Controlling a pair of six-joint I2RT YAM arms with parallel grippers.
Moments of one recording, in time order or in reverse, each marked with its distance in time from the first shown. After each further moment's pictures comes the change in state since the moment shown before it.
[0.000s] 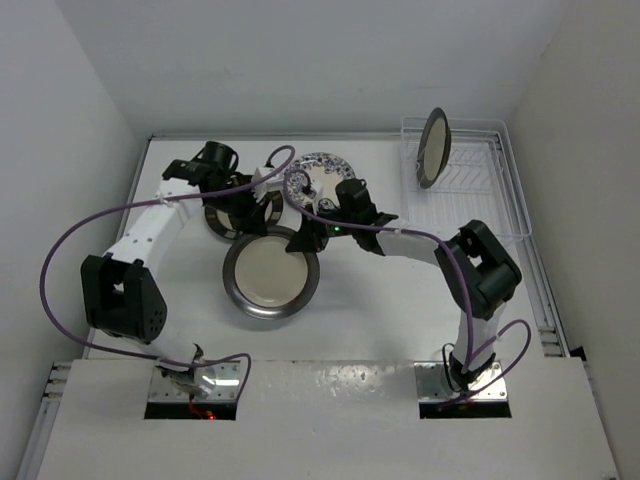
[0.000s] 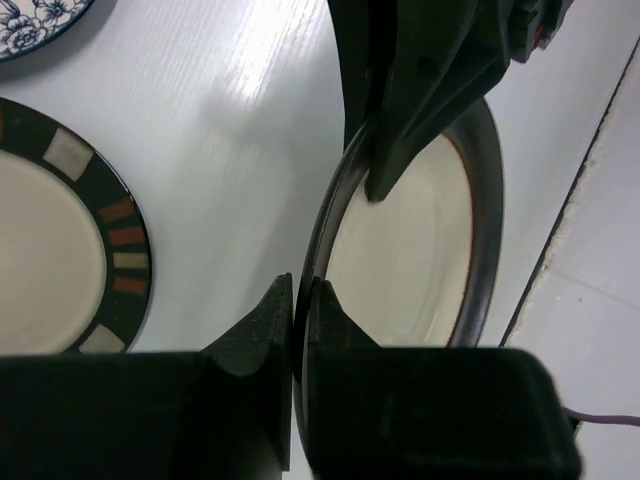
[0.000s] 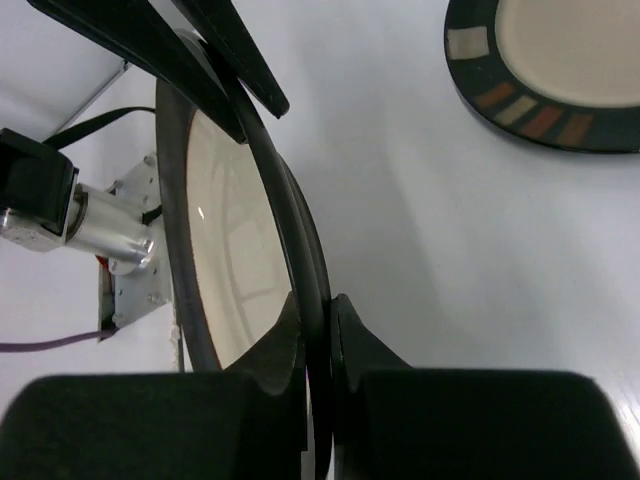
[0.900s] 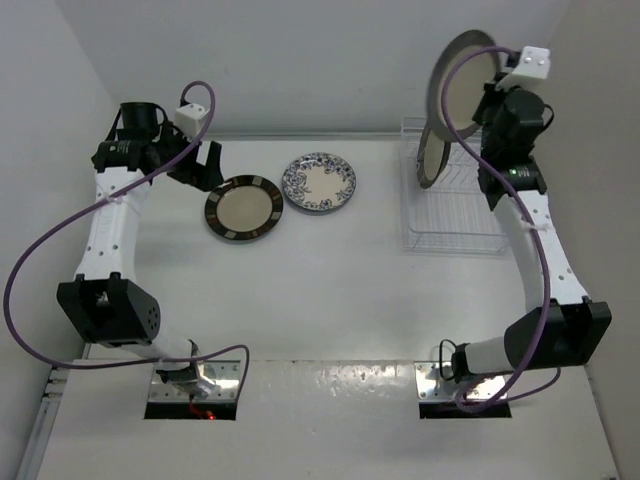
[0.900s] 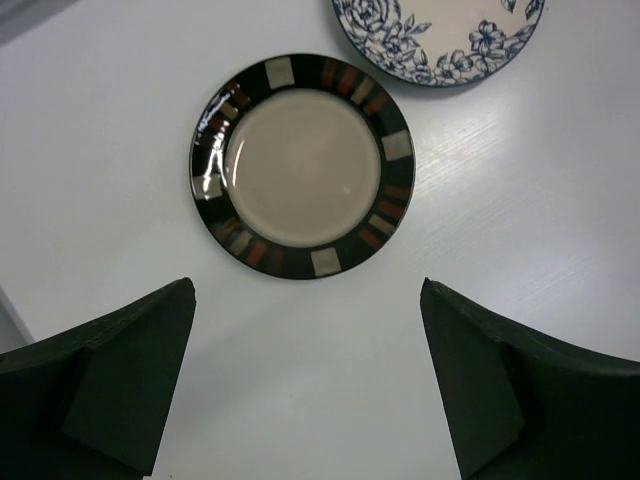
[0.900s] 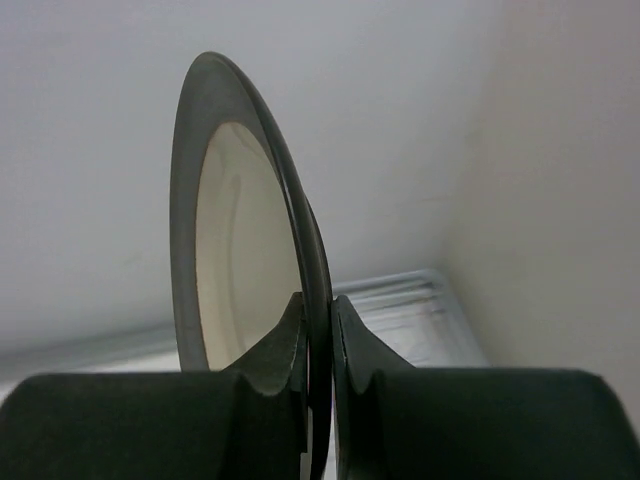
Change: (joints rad) left arm 0.313 -0.042 0.256 0.106 -0.219 -0.320; right arm -0.563 -0.455 0.322 -0.257 1.019 -0.219
